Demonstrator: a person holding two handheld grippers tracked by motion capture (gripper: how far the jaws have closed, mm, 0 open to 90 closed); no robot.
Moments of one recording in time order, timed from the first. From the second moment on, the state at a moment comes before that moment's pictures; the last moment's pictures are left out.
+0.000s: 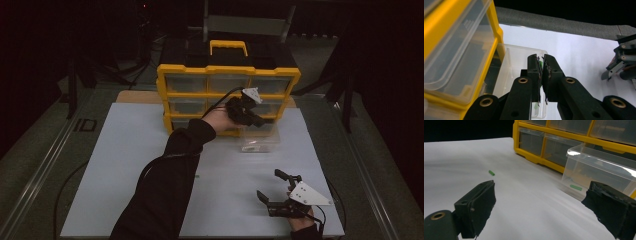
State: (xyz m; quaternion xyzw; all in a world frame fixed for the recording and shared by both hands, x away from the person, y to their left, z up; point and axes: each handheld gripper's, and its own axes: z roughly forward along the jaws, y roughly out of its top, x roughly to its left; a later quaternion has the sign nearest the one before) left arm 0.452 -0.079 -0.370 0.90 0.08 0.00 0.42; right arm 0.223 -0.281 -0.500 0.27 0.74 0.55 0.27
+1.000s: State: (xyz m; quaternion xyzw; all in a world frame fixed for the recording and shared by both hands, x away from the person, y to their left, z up) left arm 0.454 -0.067 -0.390 0.91 0.12 0.00 0.40; right arm 0.223 -0.280 -0.501 0.27 0.74 0.55 0.27
